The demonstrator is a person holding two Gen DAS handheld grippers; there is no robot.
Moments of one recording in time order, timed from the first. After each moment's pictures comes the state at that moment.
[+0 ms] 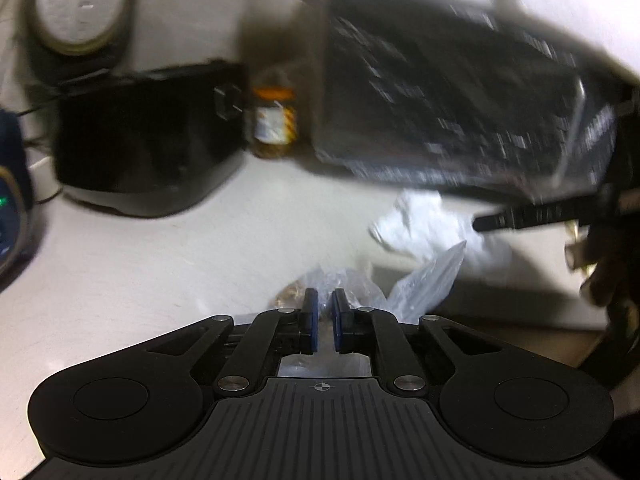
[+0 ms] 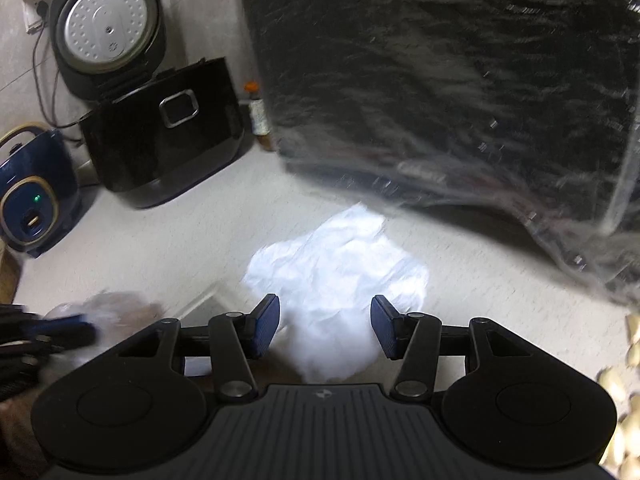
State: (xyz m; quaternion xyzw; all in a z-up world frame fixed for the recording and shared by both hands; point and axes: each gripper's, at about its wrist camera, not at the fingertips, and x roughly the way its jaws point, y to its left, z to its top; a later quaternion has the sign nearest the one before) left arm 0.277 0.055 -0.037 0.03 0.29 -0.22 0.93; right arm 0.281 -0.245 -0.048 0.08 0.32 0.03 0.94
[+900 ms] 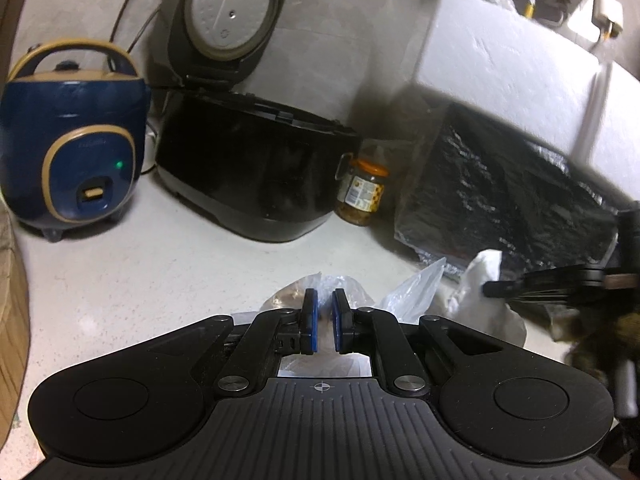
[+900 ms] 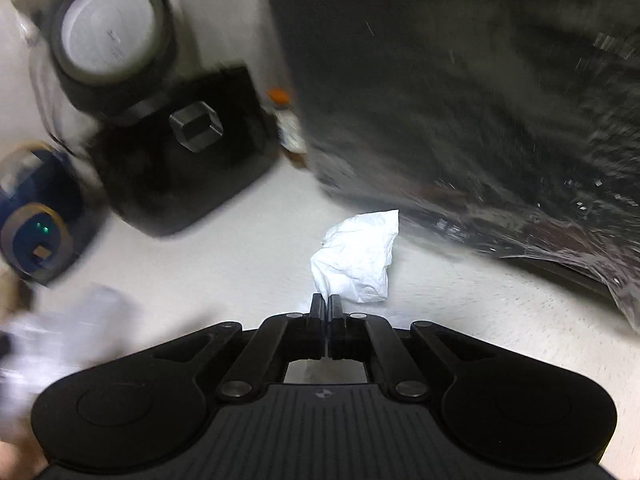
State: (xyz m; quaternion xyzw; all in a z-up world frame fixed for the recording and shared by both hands) left arm 0.255 0.144 -0.019 -0.12 0.24 -0.14 0.95; right arm 0.336 -0.205 -0.031 0.11 0.33 0.07 0.94
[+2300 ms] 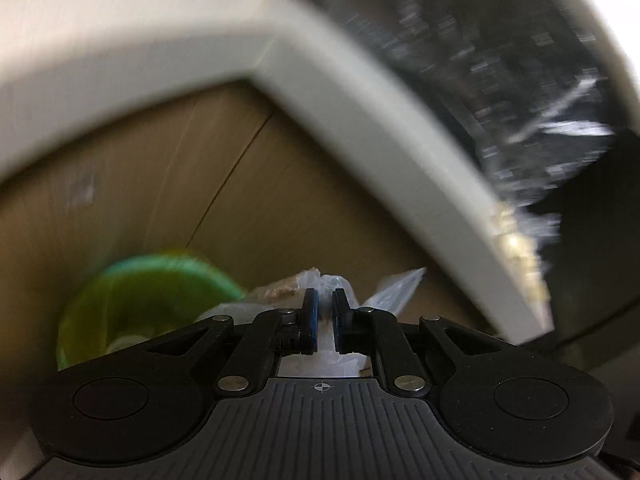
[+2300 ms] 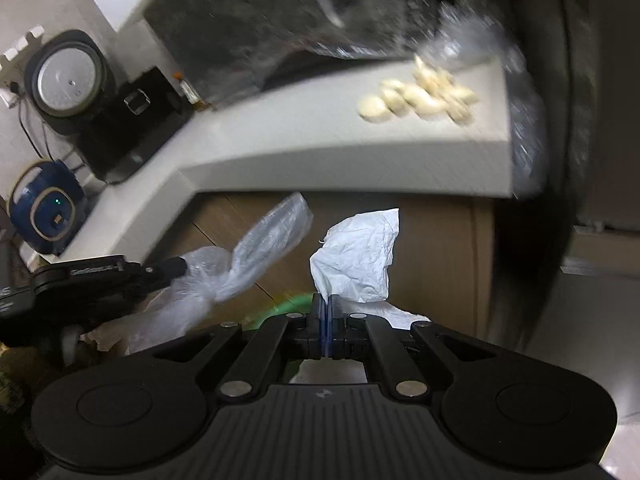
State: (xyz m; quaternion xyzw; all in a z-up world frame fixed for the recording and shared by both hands) left arm 0.205 -0.024 -0.180 -0.23 0.46 -0.22 0.83; right arm 0.031 -0.318 -0.129 0.25 0.36 -0.02 0.90
